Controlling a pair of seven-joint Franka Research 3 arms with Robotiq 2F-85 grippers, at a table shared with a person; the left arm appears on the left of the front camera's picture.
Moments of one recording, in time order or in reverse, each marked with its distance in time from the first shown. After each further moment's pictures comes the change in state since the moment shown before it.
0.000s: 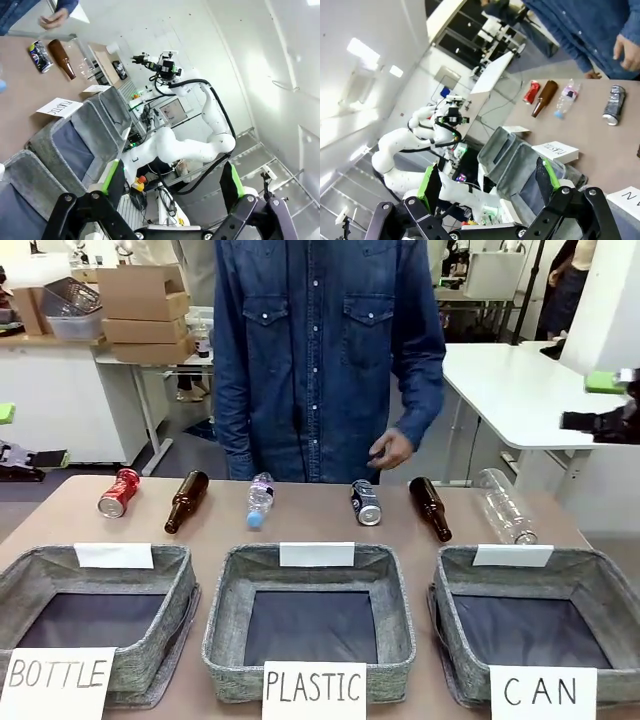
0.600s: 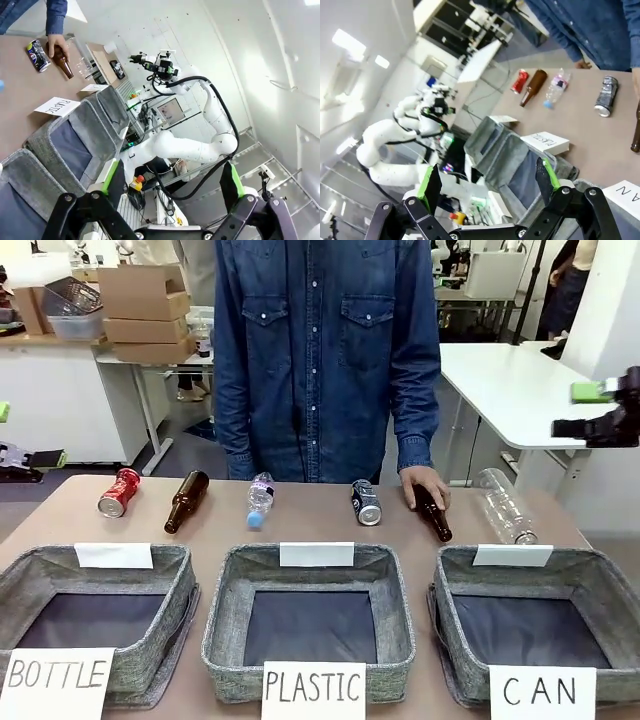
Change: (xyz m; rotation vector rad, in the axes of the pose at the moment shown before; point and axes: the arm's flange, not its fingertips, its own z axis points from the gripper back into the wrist) left arm -0.001 0.001 0.000 -0.005 0.002 0.004; right arm 0.001 0.004 -0.022 -0.082 0.079 0.028
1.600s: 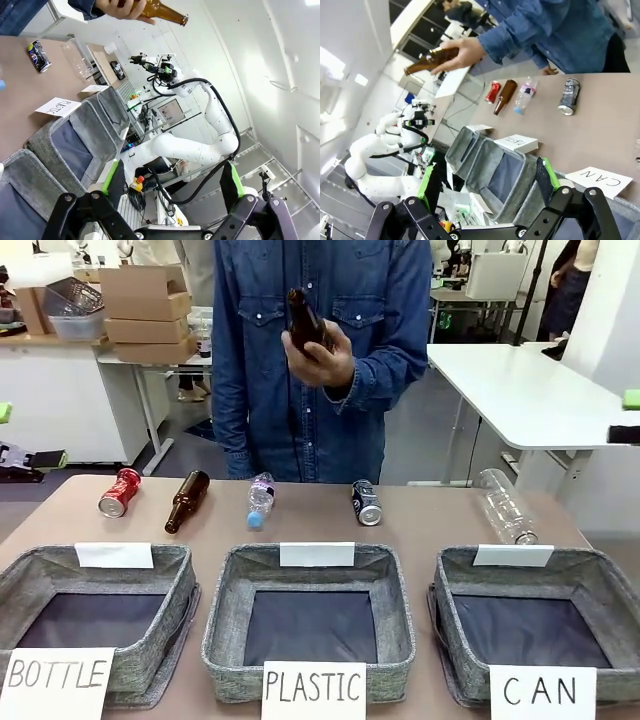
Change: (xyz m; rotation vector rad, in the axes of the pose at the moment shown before) left arm 0.000 0.002 0.001 0.001 -0.005 -0.001; right arm -0.004 -0.010 0.066 -0.122 -0.083 -0.022
